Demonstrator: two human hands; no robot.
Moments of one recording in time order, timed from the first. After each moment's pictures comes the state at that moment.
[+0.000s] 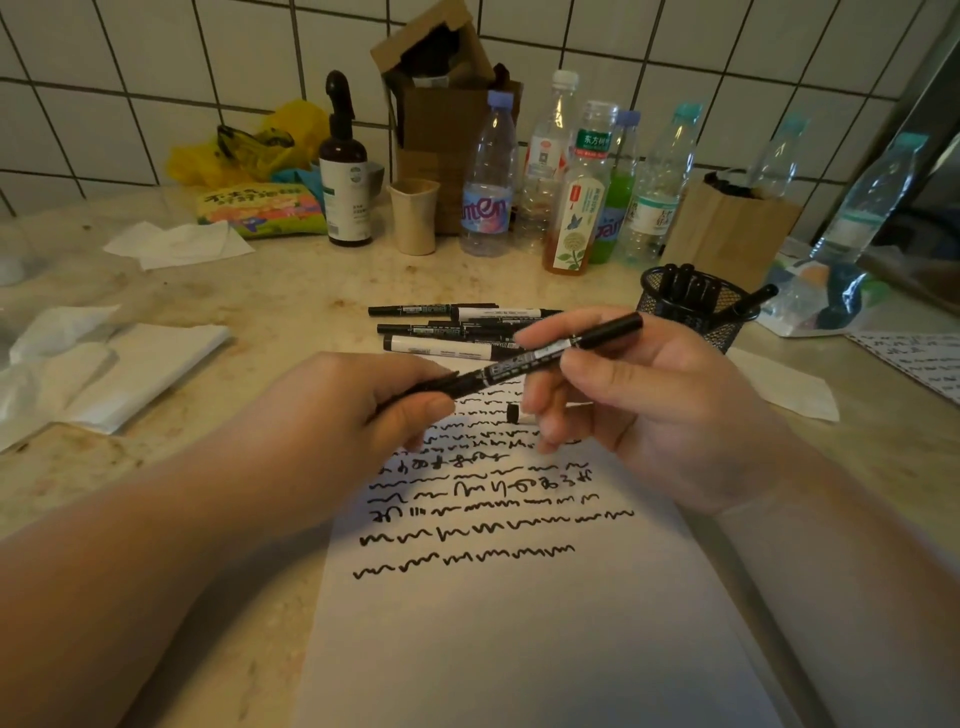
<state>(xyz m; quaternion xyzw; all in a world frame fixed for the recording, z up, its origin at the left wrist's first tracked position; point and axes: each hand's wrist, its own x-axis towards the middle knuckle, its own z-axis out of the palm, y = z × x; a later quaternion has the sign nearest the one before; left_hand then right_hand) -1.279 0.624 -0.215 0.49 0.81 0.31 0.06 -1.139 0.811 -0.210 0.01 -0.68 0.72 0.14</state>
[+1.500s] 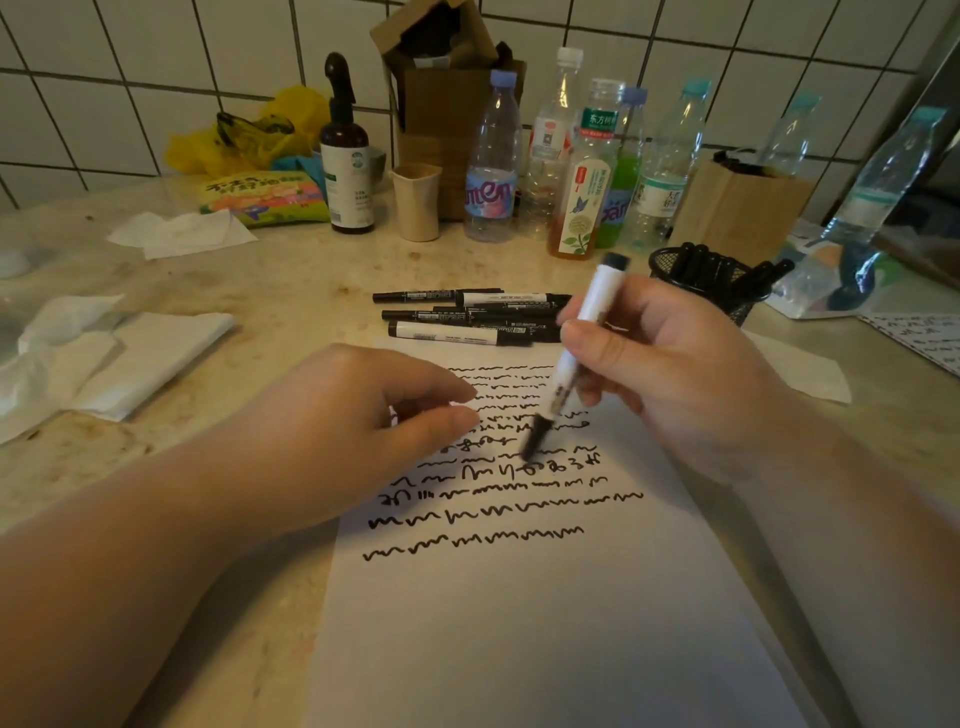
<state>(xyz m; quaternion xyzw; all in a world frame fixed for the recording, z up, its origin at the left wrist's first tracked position) -1.275 0.619 -0.216 0.52 0.80 0.30 0.06 -1.139 0.811 -0.205 -0.10 -0.79 0.56 0.22</state>
